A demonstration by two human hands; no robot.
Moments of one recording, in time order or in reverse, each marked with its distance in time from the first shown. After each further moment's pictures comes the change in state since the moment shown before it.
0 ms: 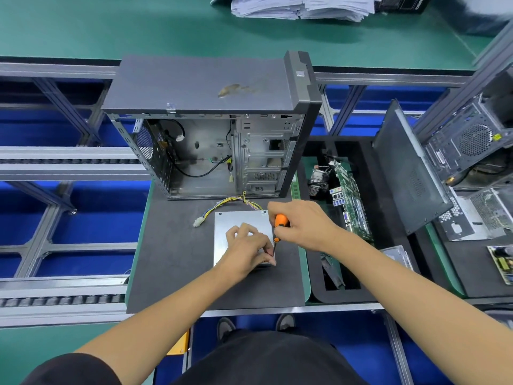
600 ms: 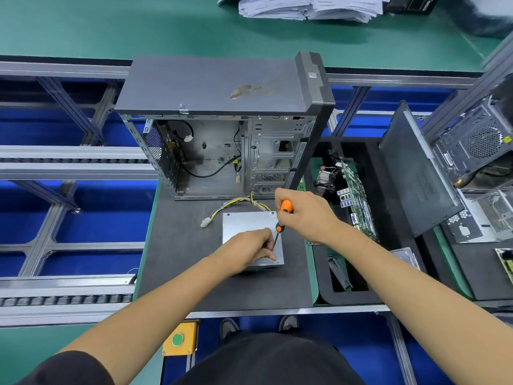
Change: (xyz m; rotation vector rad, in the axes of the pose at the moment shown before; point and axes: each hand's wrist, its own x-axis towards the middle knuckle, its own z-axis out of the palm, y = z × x) left_hand 0.019 -0.006 -0.039 -0.167 -0.420 -0.163; right_hand 0.020 -0.014 -0.003 0.121 0.071 0.206
